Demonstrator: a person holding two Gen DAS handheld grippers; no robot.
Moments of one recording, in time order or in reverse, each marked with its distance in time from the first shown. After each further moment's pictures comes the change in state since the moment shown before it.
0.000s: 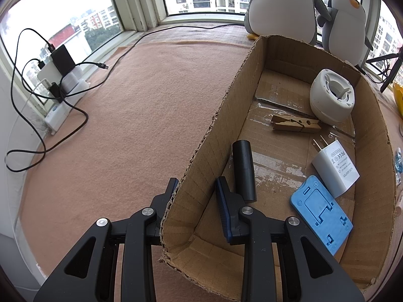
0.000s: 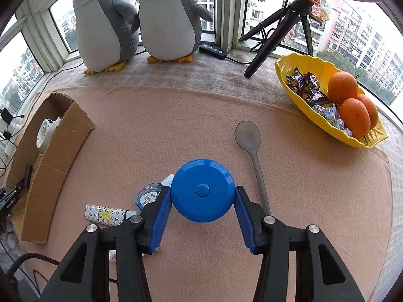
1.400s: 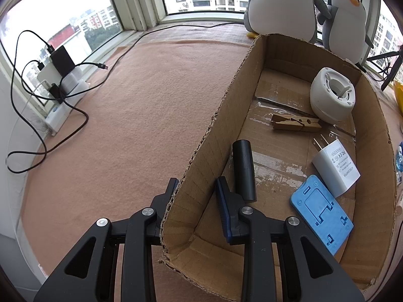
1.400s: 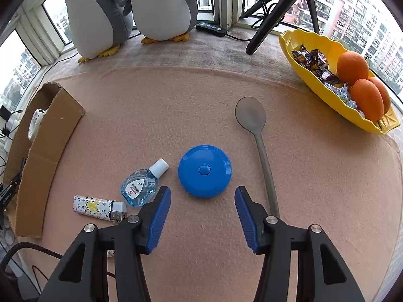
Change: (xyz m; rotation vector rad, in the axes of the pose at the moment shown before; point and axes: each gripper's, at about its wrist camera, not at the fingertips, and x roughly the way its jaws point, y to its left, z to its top) left arm 0.000 -0.001 0.001 0.001 0.001 0.001; right arm 0.033 -0.013 -0.010 0.022 0.095 0.029
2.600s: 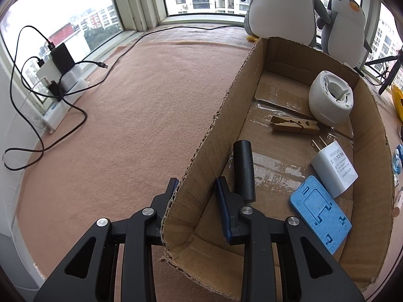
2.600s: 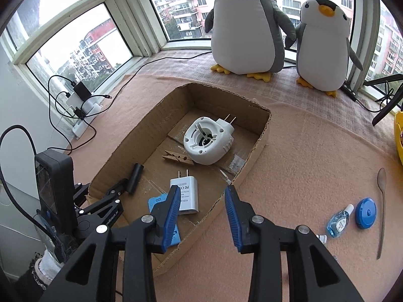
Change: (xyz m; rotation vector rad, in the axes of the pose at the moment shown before) left arm -0.001 0.002 -0.003 -0.017 -0.011 -0.018; right arm -0.052 0.211 0.011 -0.202 -0.118 0.287
